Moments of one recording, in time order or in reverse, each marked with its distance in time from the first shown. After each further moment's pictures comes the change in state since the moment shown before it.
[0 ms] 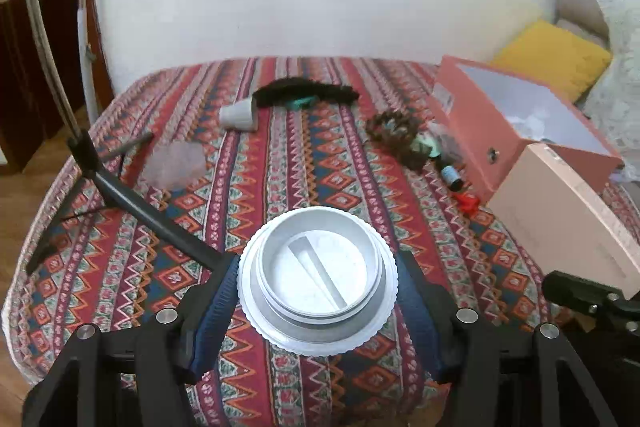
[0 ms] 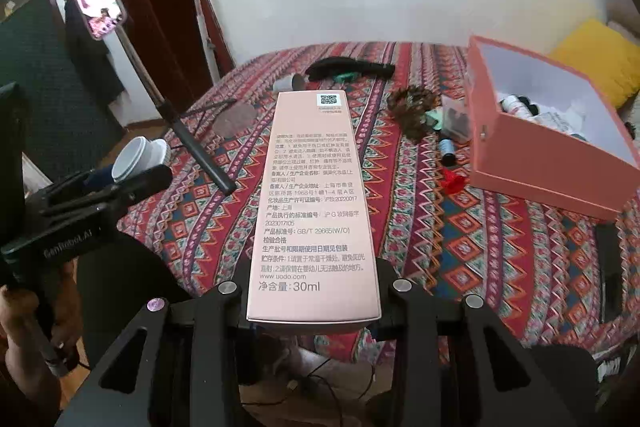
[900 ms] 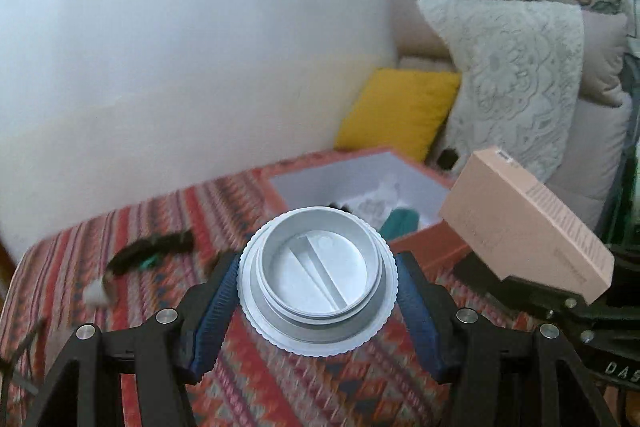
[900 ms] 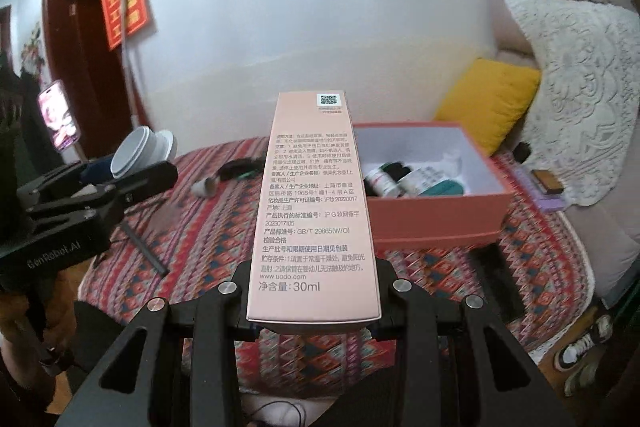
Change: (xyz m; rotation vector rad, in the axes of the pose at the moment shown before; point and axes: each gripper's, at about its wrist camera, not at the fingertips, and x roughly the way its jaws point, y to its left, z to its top) left arm -0.042 -0.177 0.105 0.326 -0.248 -0.293; right arm -0.155 -0.096 0.010 0.137 -0.297 -0.260
